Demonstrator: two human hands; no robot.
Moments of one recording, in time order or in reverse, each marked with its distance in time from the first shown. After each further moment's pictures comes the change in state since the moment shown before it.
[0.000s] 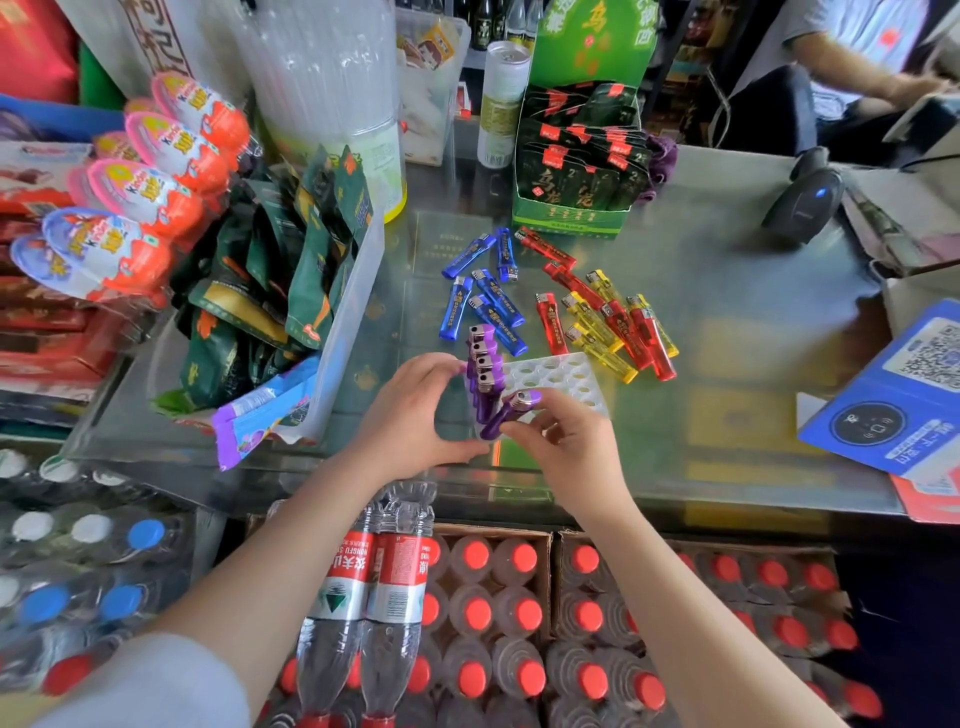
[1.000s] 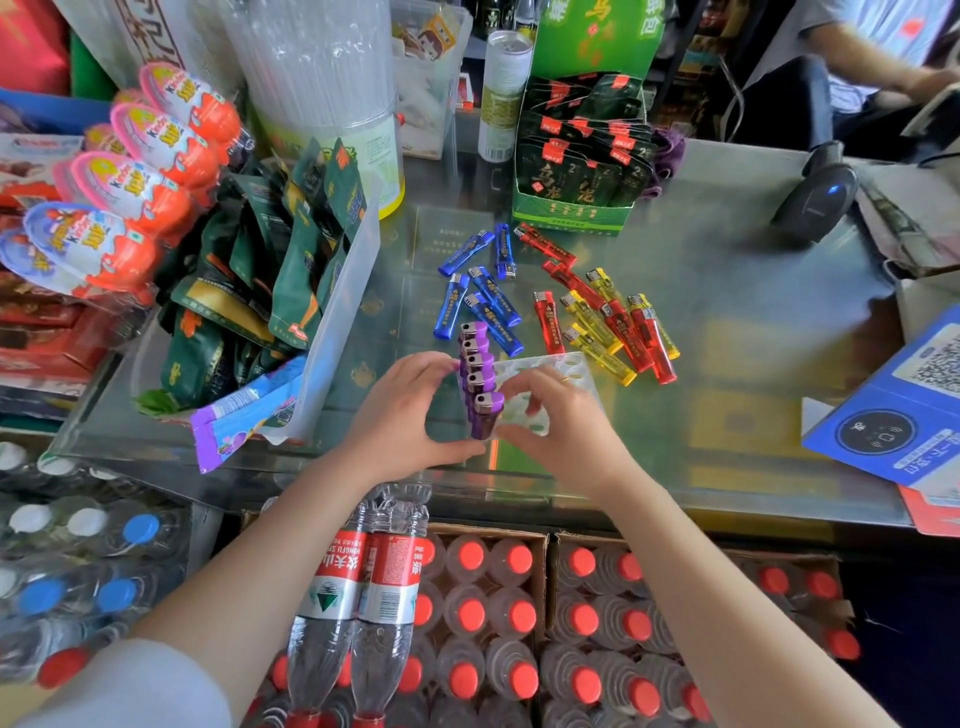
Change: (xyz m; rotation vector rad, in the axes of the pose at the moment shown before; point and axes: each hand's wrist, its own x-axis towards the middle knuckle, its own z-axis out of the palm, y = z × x) left_hand 0.003 0.000 0.000 0.027 0.025 0.014; right_hand 0.026 0.008 -0.014 -0.234 -0.276 -0.124
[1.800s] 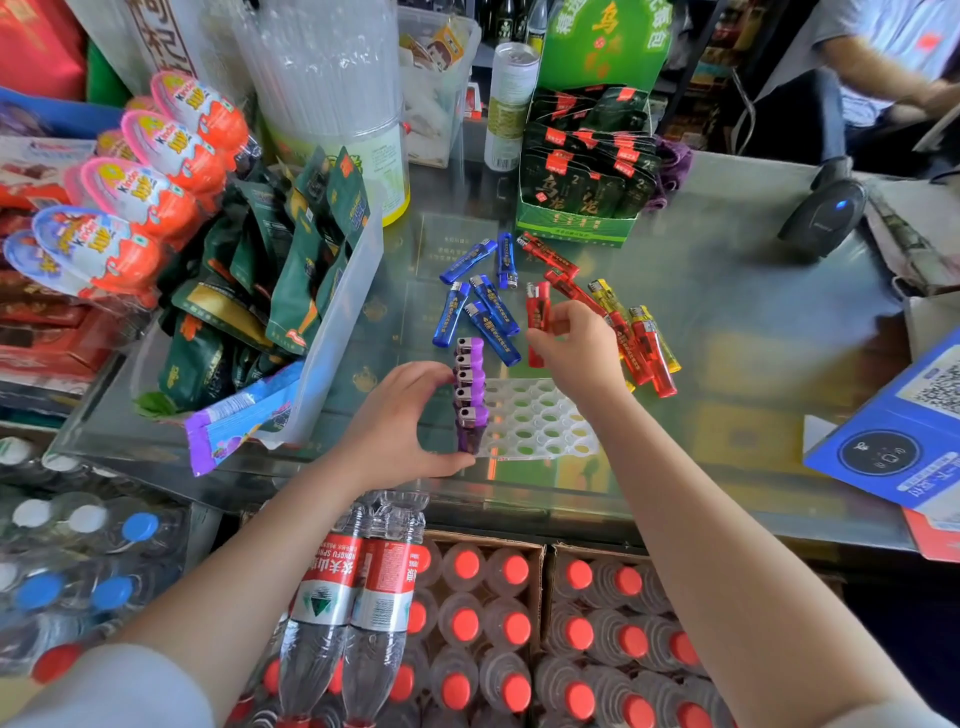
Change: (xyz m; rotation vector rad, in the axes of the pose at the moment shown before) left_hand -0.001 -0.003 0.000 -0.042 -0.006 -0.015; right_hand 0.074 0.017 -0.020 0.108 0.212 0.383
